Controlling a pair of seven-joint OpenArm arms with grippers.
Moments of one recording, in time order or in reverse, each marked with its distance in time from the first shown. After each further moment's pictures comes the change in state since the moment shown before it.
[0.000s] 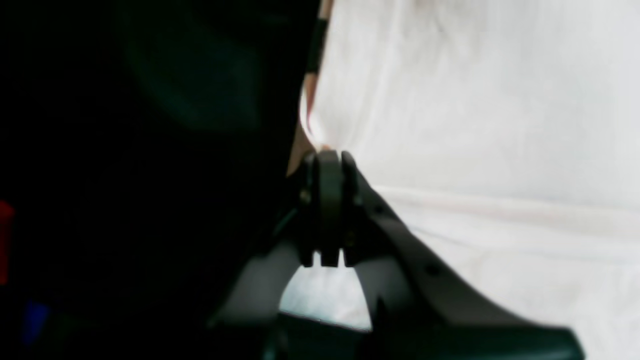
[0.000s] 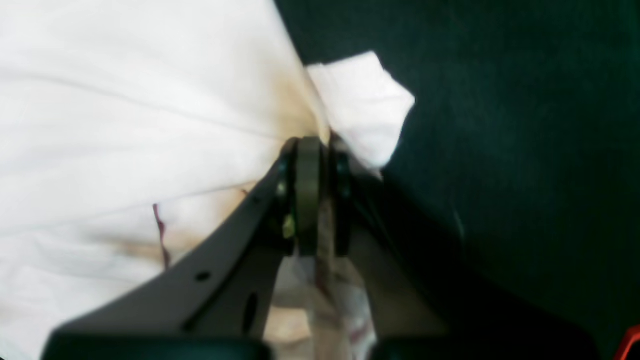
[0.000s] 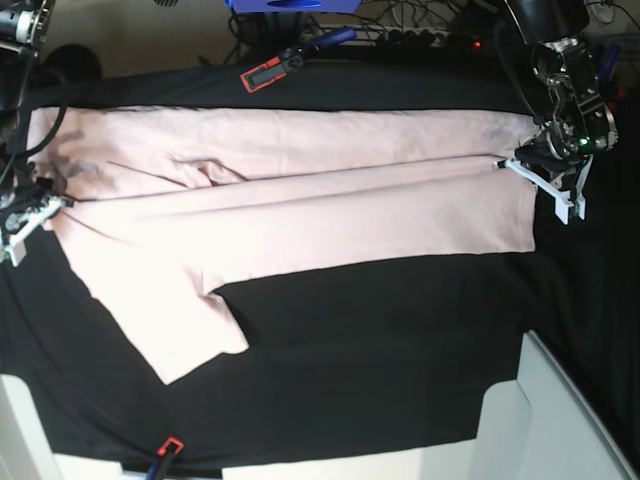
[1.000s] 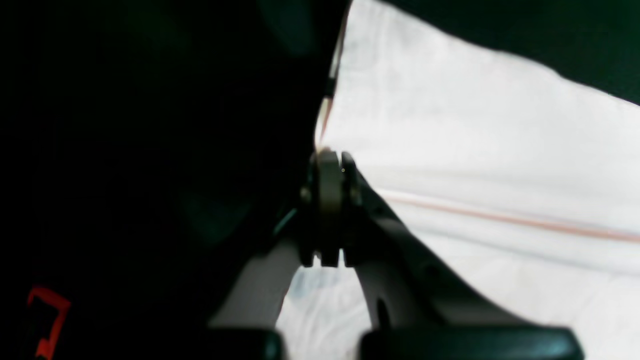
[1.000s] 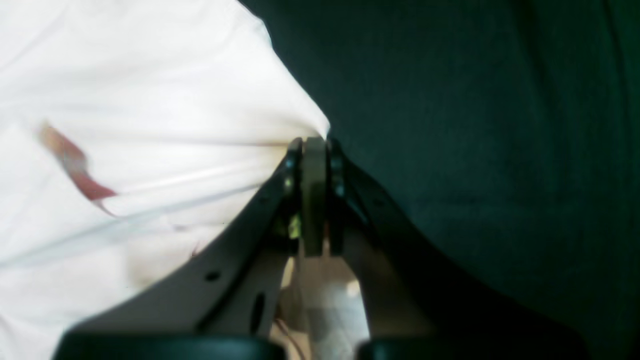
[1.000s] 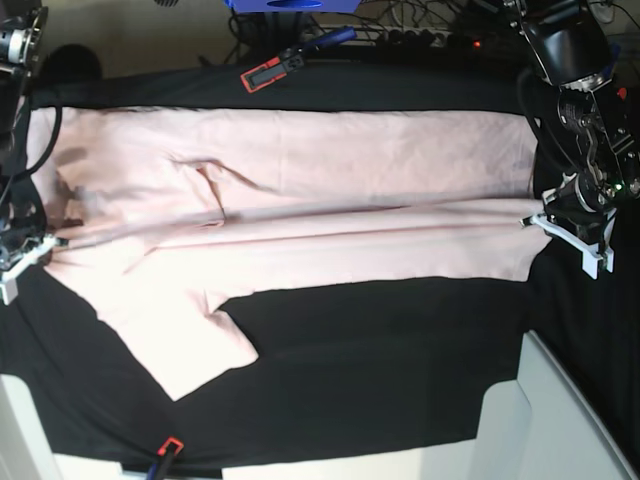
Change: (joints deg) left arm -7.9 -4.3 -0.3 2.8 -7.3 -0.2 6.6; right arm 4.4 1.6 -3.5 -1.7 -0.2 0.2 13.2
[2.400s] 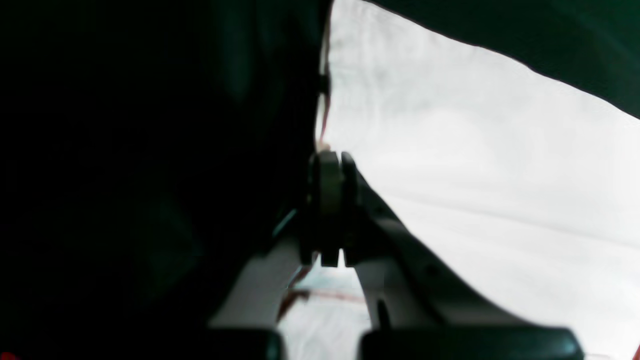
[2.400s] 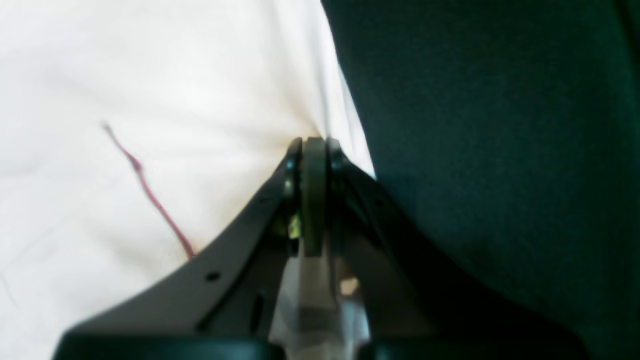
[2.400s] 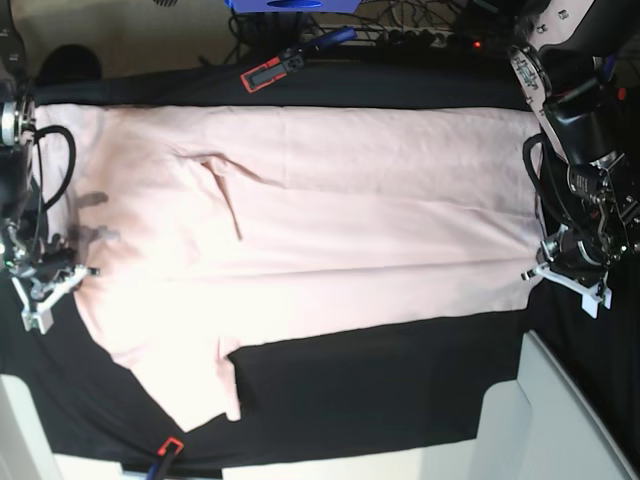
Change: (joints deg) left arm -16.2 -2.8 -0.1 -21.4 0.8 0.0 -0.1; right arm 17.8 -0.3 -16.0 -28.6 -0.9 -0.7 13.4
